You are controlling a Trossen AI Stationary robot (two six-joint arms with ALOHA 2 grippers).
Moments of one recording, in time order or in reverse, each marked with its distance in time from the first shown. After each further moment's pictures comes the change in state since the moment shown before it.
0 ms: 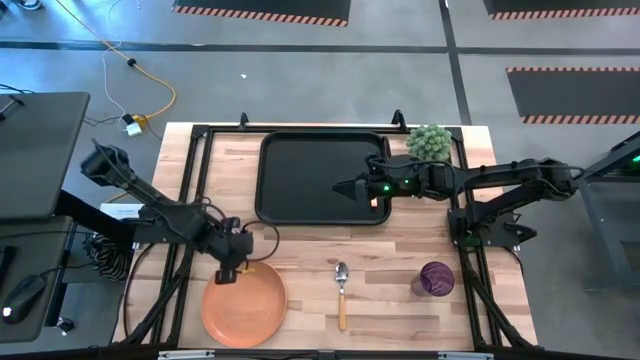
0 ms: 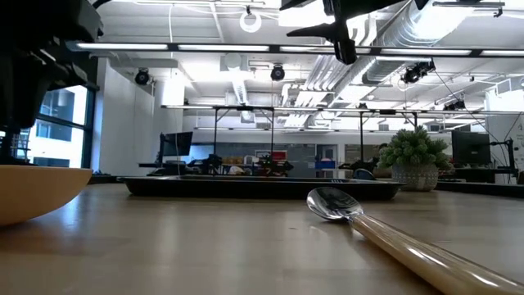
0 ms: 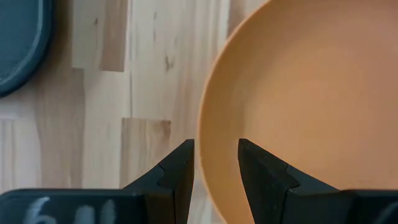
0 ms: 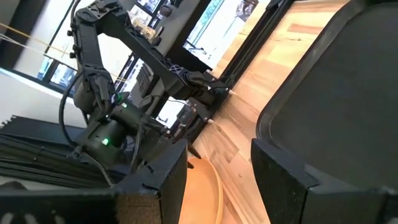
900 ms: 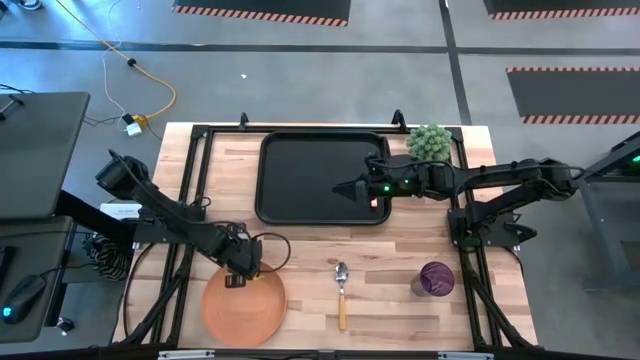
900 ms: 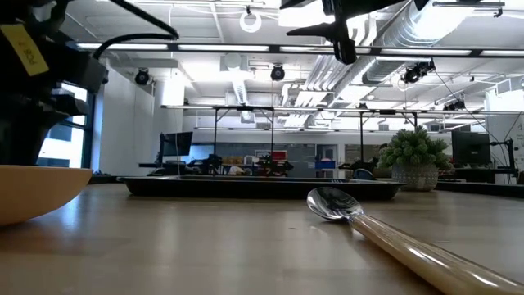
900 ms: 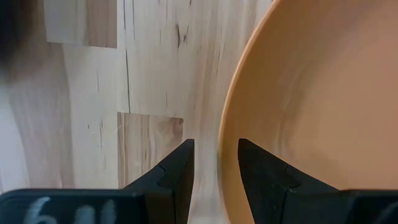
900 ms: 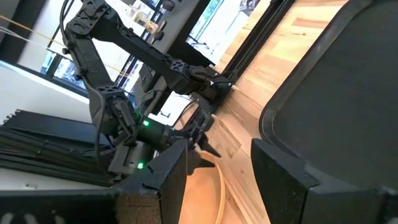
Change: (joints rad) left arm 0.002 0.250 -0.001 0.048 -0.010 -0.005; right arm 0.000 0.000 0.000 -0.003 -0.031 -0.002
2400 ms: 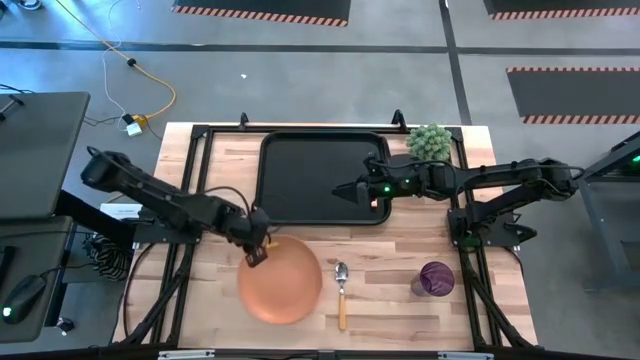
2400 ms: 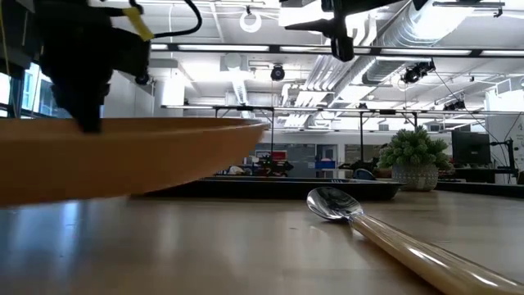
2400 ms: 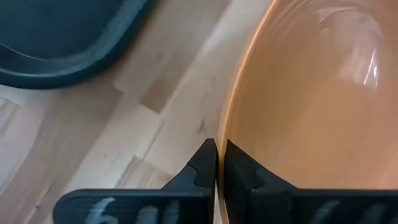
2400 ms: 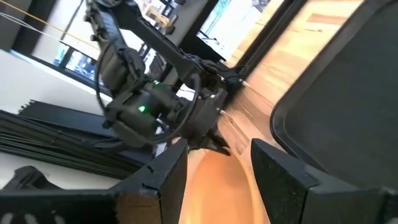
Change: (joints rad) left arm 0.261 -0.196 -0.001 0.093 0.049 -0.265; right arm 0.000 0.000 0.000 0.029 -0.042 -0.016
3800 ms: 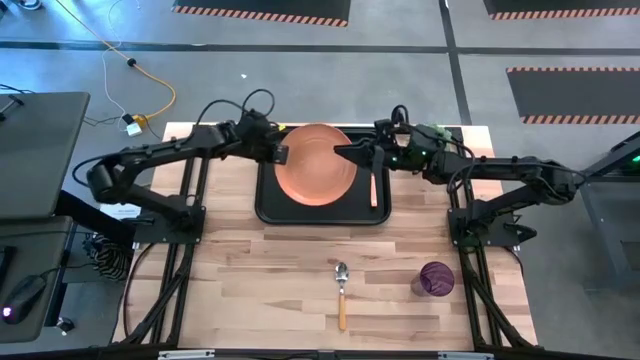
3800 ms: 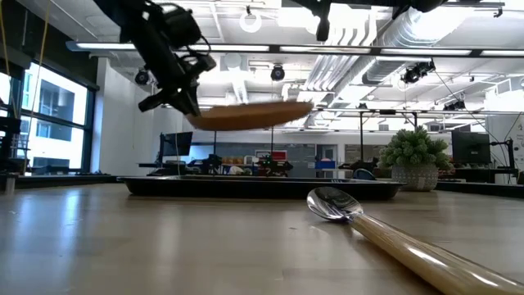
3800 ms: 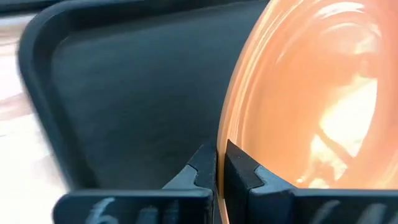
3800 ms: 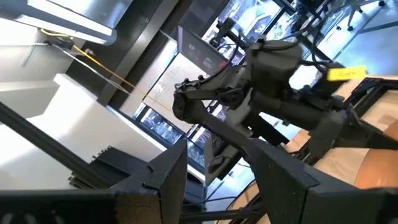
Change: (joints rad) left arm 0.868 0.089 0.204 0.170 0.104 0.207; right arm -0.205 0.000 0.000 0.403 -0.155 -0.001
